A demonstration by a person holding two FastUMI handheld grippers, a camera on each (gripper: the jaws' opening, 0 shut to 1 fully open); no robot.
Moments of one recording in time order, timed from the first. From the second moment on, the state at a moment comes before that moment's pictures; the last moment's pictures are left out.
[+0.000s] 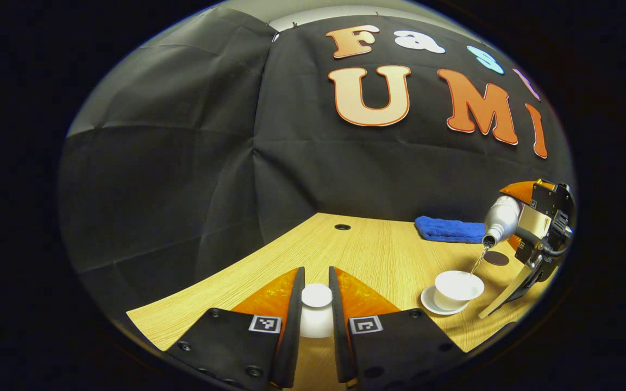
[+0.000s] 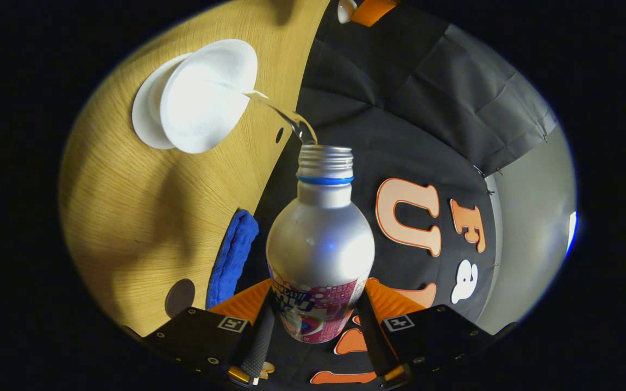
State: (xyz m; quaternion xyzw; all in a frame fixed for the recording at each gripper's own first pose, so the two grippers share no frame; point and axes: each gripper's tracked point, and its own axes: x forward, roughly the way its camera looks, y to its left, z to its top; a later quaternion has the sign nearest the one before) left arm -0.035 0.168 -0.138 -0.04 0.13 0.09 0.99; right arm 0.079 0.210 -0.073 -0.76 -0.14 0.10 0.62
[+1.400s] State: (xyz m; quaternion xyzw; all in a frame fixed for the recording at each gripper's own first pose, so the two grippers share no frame) left arm -0.034 0.155 -0.127 -0.03 0.12 0.08 0.99; right arm 0.071 0.225 -0.061 -0.80 -0.24 0.06 0.54
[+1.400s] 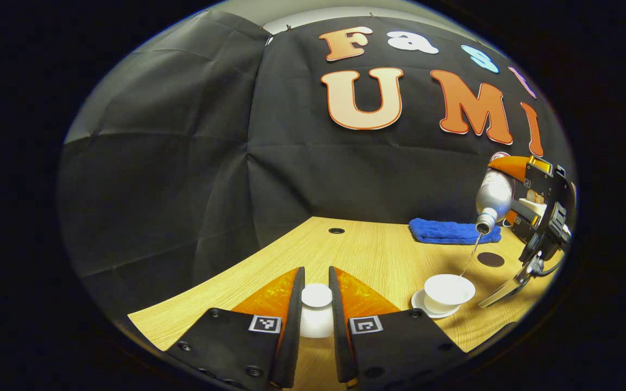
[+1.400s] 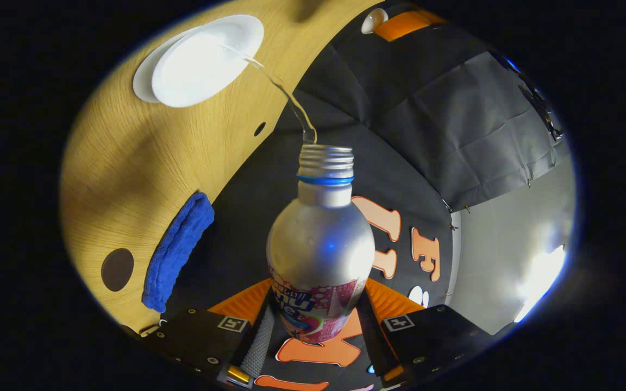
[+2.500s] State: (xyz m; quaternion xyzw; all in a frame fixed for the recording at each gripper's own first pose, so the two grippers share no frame) left arm -0.029 0.121 -0.103 -0.03 0.09 0.05 0.99; right arm 0.062 0.231 -0.127 -0.76 -0.18 0.12 0.61
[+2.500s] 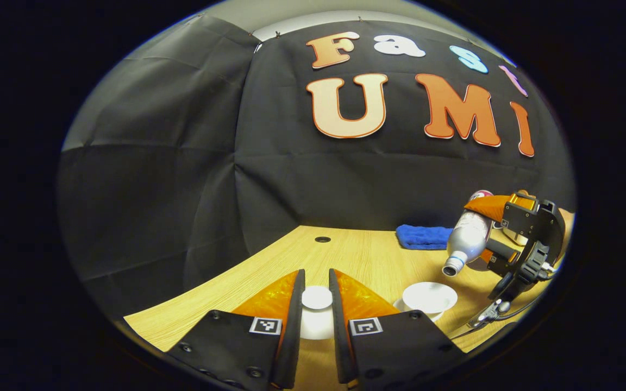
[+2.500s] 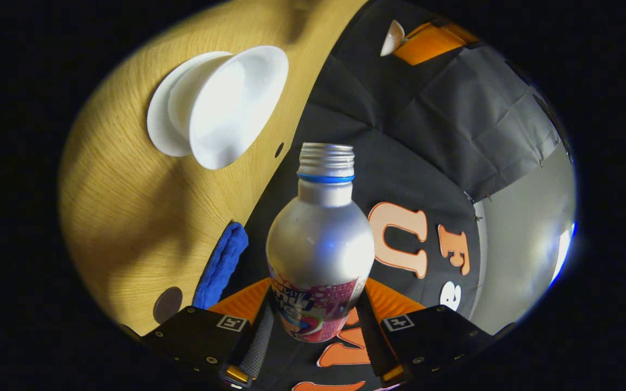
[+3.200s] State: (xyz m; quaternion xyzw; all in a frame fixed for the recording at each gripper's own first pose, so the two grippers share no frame) left arm -0.004 0.050 -0.071 -0.03 0.06 -0.02 1.00; right arm 0.075 0.150 -0.106 -0.55 -0.04 0.10 0.83
